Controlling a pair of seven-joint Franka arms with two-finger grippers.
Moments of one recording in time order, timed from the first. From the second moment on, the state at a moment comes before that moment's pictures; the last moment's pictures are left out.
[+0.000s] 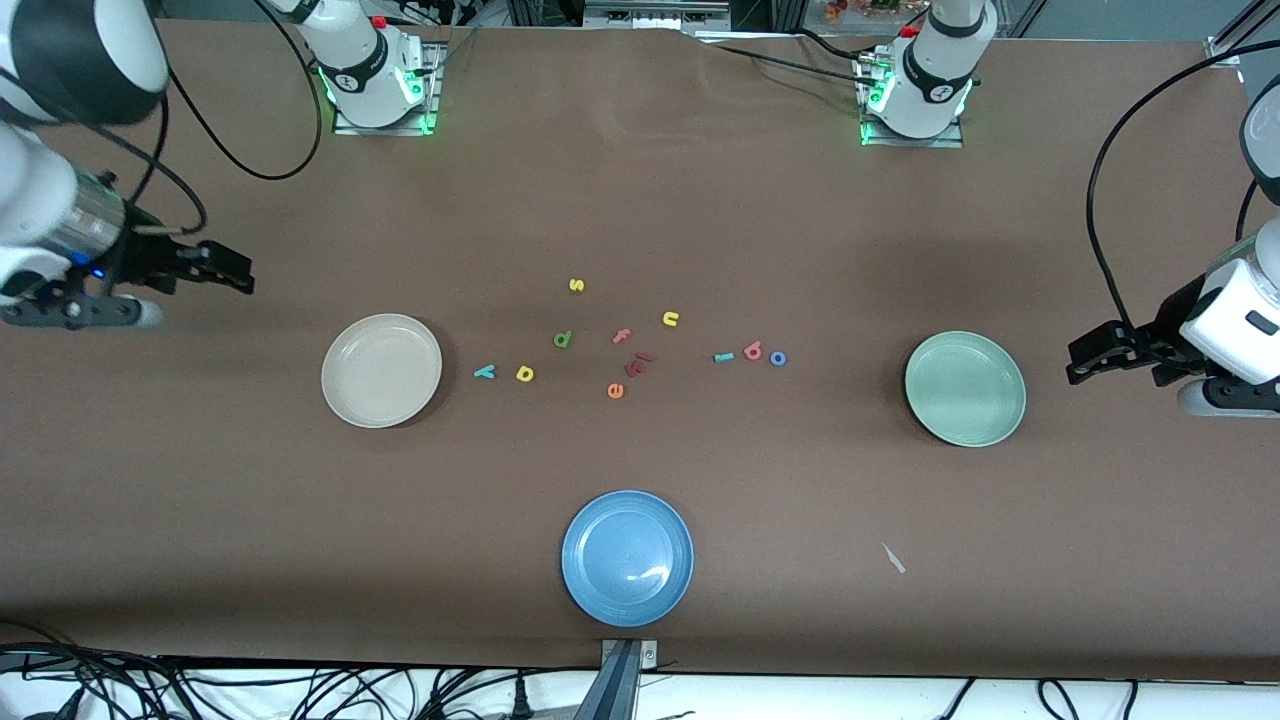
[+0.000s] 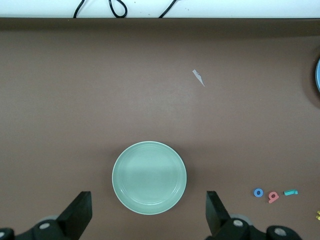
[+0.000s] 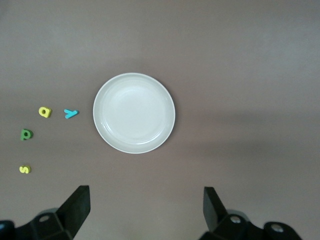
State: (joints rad) left arm 0.20 0.28 -0.25 -1.42 0.06 1.77 -0.05; right arm 0.01 0.12 0.05 -1.69 0.01 1.70 0.05
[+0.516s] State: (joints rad) left arm 0.21 0.28 -0.25 -1.42 0.06 1.76 -0.05; right arm 0.24 0.30 0.06 -1.69 0.01 1.88 0.44
